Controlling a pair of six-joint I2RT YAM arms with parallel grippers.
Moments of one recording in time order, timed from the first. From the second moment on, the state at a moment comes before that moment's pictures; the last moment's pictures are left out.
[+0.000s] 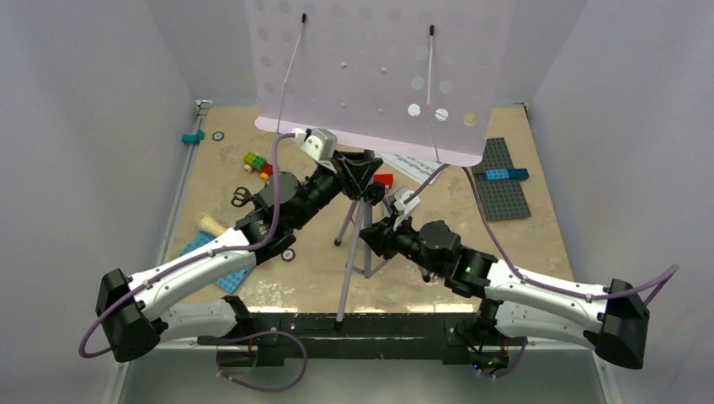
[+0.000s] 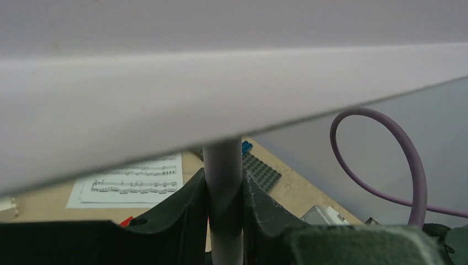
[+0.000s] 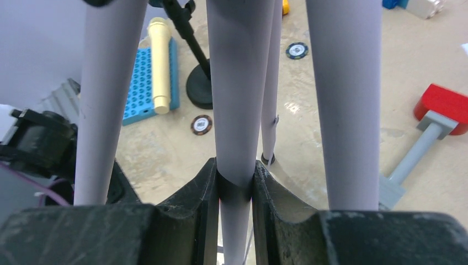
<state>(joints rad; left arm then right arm) -0.90 1.14 0.95 0.38 -0.13 -0.27 1.08 0.97 0.59 0.22 0.19 0.31</state>
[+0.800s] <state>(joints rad) -0.90 1.23 0.79 0.48 -0.25 -0.47 1.11 0.80 0.46 0.09 0.07 0.59</state>
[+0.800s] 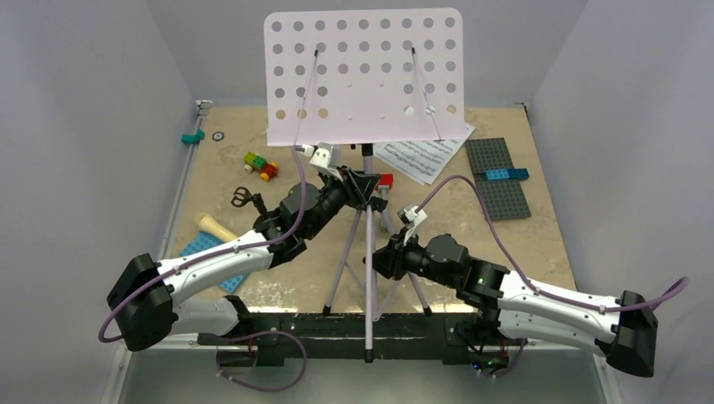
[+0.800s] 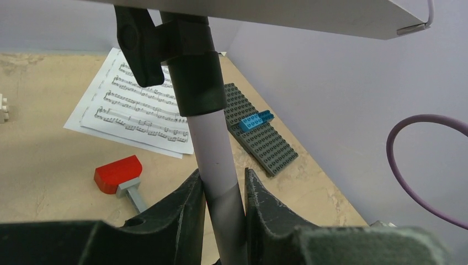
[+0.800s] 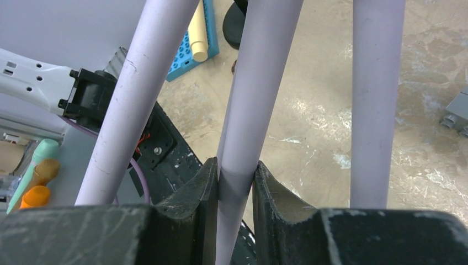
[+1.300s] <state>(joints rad) -0.90 1.22 0.75 0.53 -0.28 -0.46 1.11 0.80 0.44 0.13 0.10 0.57</state>
